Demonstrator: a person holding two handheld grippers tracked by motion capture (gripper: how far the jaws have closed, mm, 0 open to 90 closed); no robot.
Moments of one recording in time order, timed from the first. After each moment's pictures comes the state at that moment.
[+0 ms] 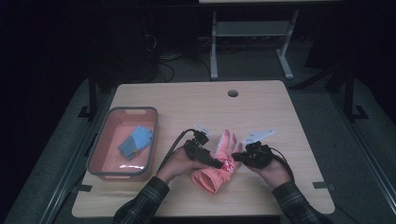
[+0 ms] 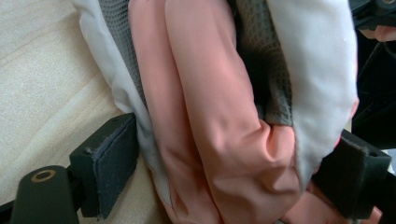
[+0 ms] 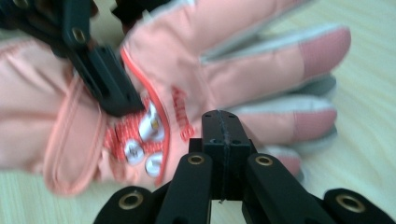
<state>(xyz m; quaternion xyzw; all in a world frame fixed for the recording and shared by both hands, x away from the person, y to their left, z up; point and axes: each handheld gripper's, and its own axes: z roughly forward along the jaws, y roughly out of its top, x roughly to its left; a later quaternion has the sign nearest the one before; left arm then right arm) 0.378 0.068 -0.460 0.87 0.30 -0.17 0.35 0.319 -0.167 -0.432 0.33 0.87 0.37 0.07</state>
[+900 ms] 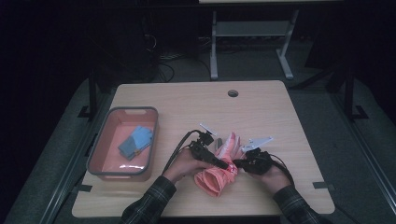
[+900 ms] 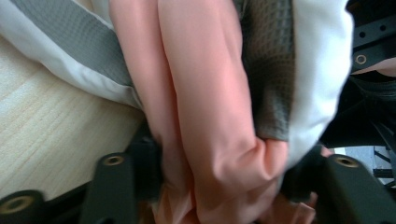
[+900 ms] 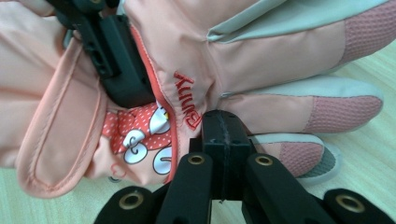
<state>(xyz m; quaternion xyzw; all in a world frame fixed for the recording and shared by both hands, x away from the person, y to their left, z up) 0.381 0.053 -0.462 0.86 0.30 -0.23 0.34 0.311 -0.167 -0.454 0.34 0.87 0.36 0.06</state>
